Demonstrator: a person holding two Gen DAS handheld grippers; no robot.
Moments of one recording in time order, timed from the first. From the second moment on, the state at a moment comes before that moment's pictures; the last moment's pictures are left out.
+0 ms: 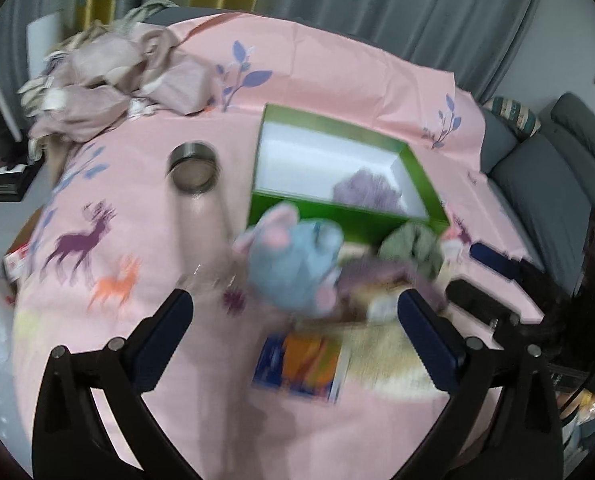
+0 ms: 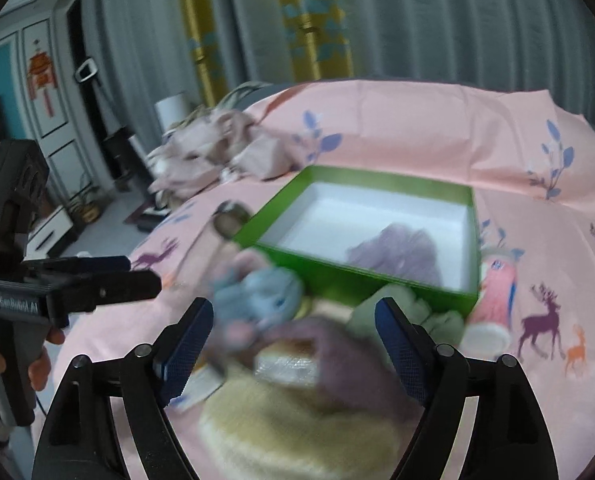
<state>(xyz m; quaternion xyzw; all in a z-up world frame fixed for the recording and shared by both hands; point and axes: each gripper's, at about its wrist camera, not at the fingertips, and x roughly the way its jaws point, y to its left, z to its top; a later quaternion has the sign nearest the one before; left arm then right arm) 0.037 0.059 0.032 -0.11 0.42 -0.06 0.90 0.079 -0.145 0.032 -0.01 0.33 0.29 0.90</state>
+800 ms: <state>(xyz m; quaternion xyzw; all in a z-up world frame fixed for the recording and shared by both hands) -0.020 0.071 0.008 -0.16 0.41 -0.04 0.90 0.006 -0.132 0.029 -0.02 0.32 0.29 0.90</state>
